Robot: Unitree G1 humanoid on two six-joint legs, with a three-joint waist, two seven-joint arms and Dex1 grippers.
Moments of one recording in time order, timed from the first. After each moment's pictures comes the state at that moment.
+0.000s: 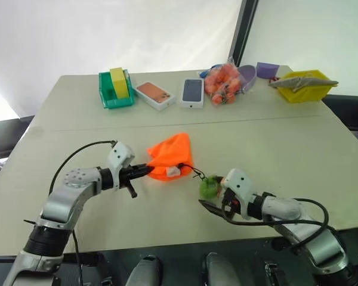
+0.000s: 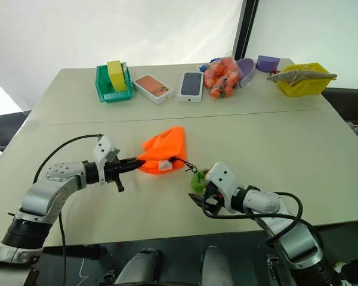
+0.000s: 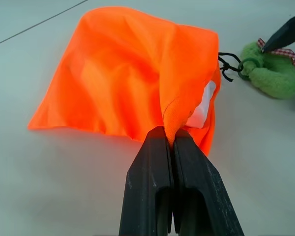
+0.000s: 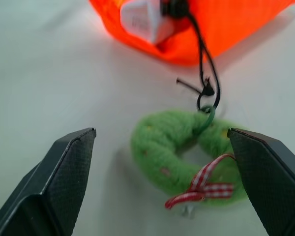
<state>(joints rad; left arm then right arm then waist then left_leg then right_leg) -0.29 0.60 -0.06 -0.13 -0.38 0.51 -0.87 -0.03 -0.63 0.21 -0.52 0.24 0.64 0.60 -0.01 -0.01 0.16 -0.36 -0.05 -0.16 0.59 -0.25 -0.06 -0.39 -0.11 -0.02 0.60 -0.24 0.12</state>
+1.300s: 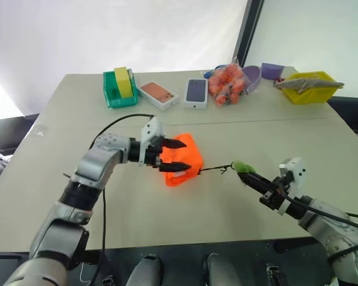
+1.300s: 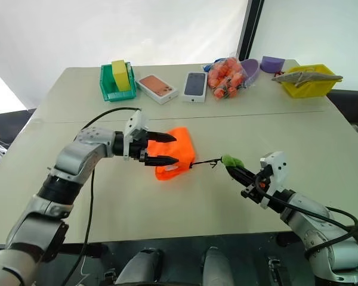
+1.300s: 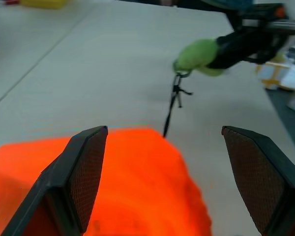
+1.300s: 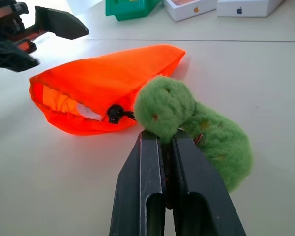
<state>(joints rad) -0.77 0.46 -0.26 0.18 -0.36 0.41 -1.23 0.12 -0.54 -0.29 -0.49 0.68 0.65 0.64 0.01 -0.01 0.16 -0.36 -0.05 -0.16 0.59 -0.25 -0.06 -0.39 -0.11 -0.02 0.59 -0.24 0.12</state>
